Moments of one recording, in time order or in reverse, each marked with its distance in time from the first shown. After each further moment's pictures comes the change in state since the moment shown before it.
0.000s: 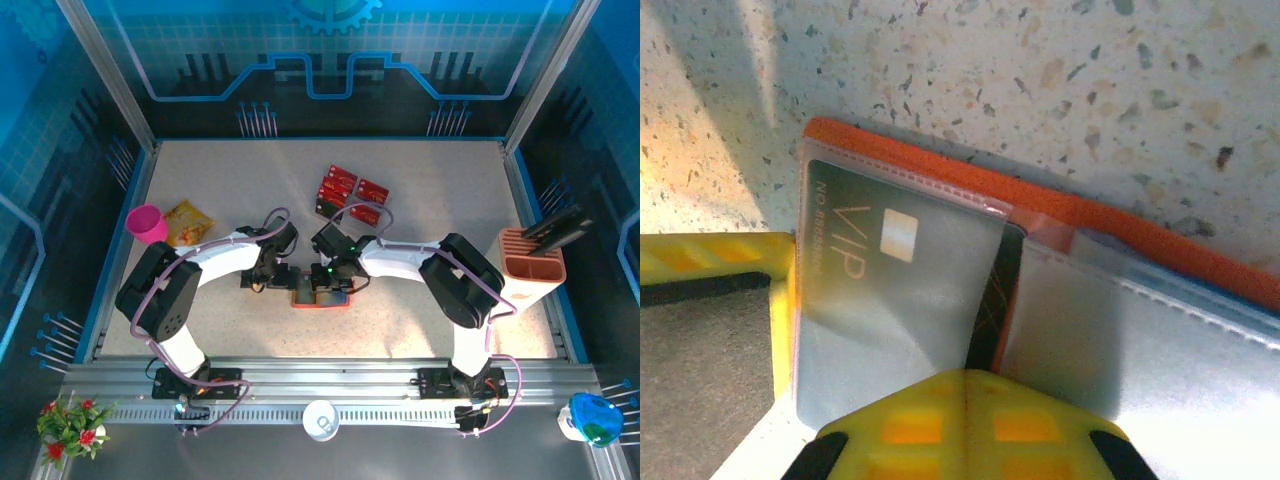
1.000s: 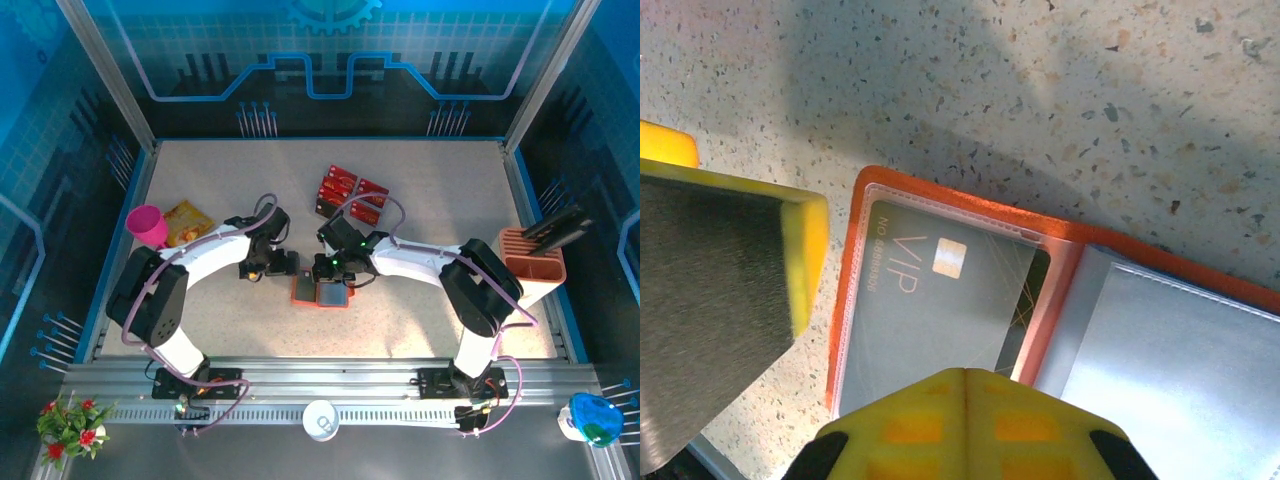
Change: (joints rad) left arm 0.063 -0.066 0.056 -0.019 0.047 -0.030; right arm -0.027 -0.113 -0.029 0.020 0.014 0.005
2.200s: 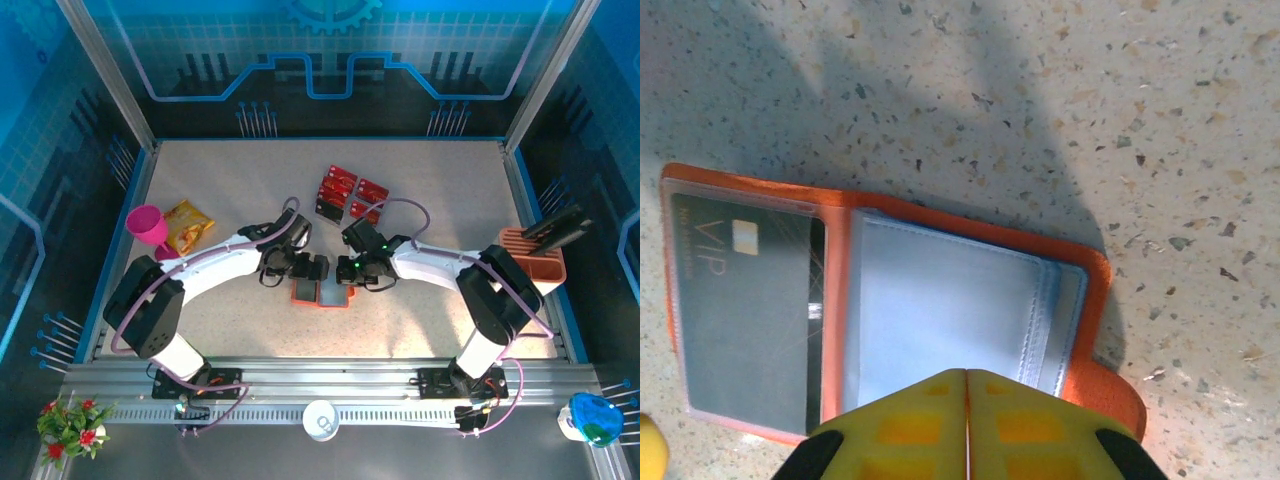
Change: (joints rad) left arm -0.175 -0.037 0.008 0.139 0.086 0.018; right arm -0.096 -0.096 -0.152 -0.011 0.042 -0.013
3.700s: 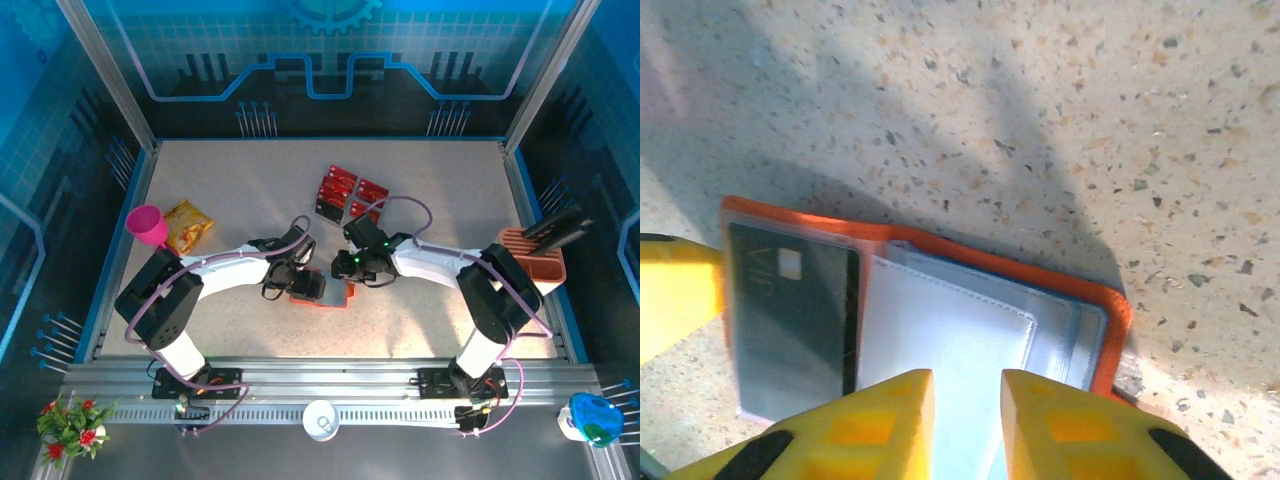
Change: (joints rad) left arm -0.035 0.069 -0.111 0.093 -0.021 0.069; right arm -0.019 -0.010 0.007 0.041 -0.025 0.054
